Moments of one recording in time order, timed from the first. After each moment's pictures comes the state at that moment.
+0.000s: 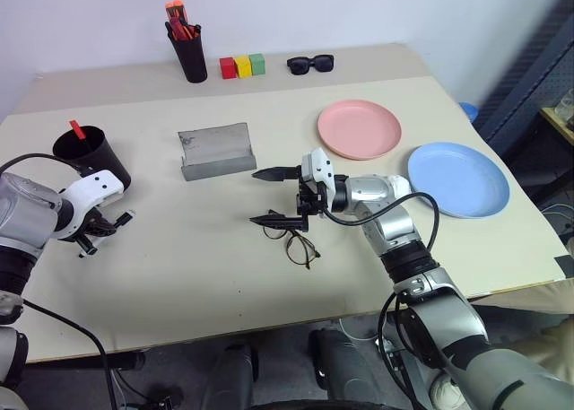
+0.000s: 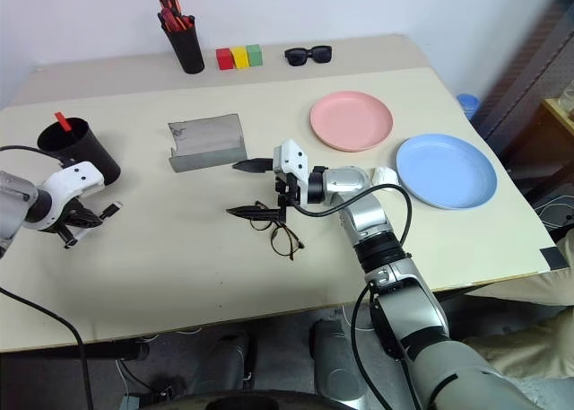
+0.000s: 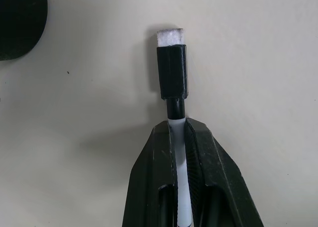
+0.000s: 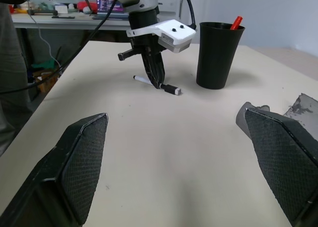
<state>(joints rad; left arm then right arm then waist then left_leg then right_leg) -0.57 1.08 -0.19 0.35 0.14 0.73 -1.19 -0.75 -0.19 0.20 0.45 0.28 -0.03 1.25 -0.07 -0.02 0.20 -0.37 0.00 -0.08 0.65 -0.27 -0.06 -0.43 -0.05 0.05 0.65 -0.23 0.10</state>
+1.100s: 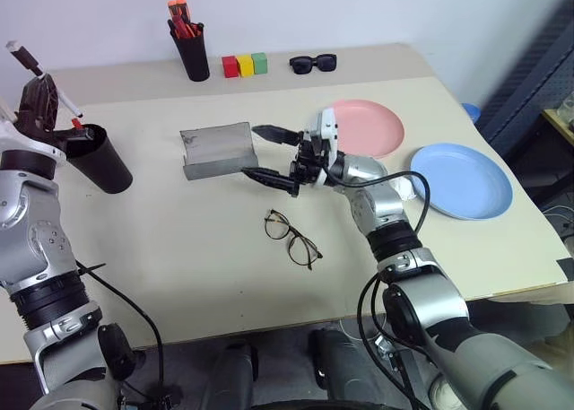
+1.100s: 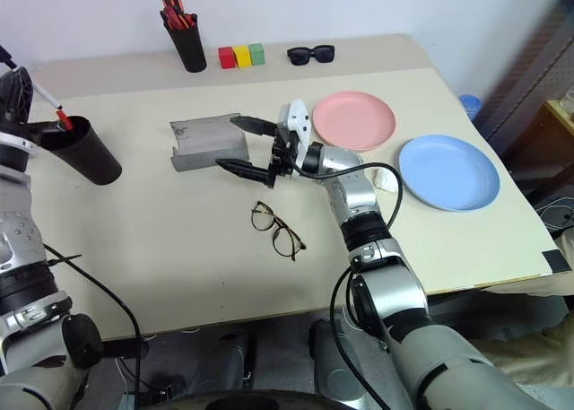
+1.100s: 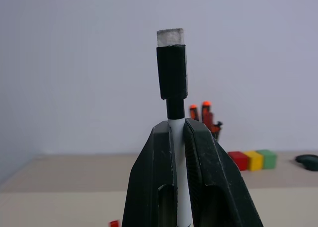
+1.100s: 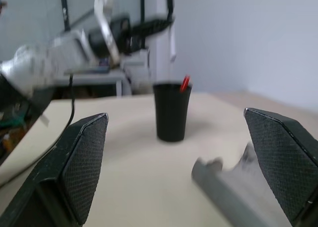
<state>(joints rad) -0.50 0.50 0.62 0.06 -0.33 0.16 -0.31 -0.91 -0.07 0.02 0.64 0.36 -0.08 1.19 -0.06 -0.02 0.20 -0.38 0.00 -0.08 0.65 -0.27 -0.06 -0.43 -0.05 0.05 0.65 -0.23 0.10</state>
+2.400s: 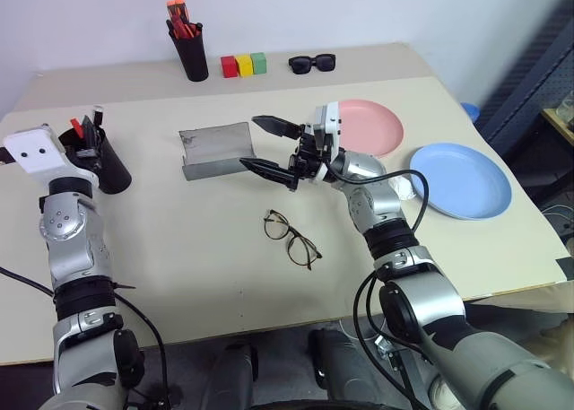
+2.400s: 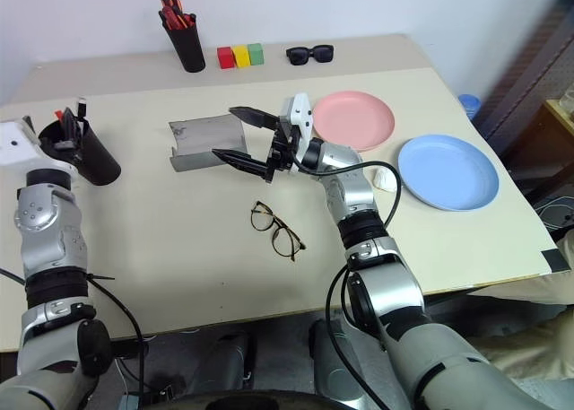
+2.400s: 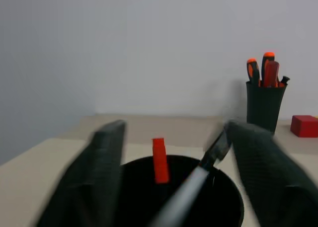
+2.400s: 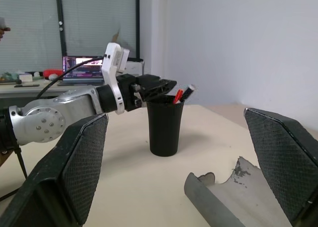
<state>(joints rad) -0.48 0.45 0.49 0.37 -0.24 -0.14 -0.10 -0.91 -0.06 0.01 0.66 0.37 -0.12 1.19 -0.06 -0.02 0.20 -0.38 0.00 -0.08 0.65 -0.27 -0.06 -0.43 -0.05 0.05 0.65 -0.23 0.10</state>
